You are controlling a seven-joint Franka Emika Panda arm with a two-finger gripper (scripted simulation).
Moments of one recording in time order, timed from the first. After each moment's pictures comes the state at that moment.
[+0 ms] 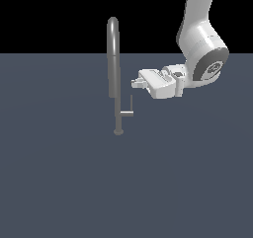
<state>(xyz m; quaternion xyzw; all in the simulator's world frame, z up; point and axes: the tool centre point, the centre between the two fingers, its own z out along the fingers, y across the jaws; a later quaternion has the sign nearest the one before) 0.033 -0.025 0.190 -0.59 0.46 0.48 0.46</state>
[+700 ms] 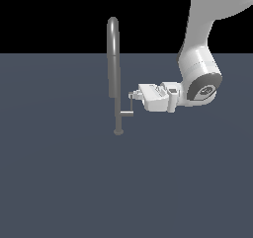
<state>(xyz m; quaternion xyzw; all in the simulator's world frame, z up) 0.039 -0.016 0.148 -0.51 0.49 0.51 0.49</state>
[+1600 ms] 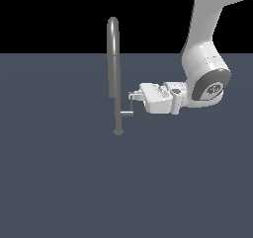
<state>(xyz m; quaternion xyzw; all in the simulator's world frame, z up) 0.009 -0.016 0.156 -0.51 0.49 0.50 0.49</state>
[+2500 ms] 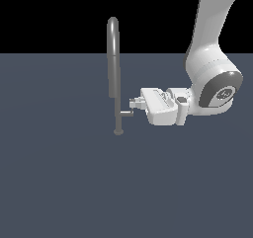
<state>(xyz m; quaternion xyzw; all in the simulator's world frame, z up) -0.034 -0.017 0.147 -0.51 0.49 0.50 0.50</state>
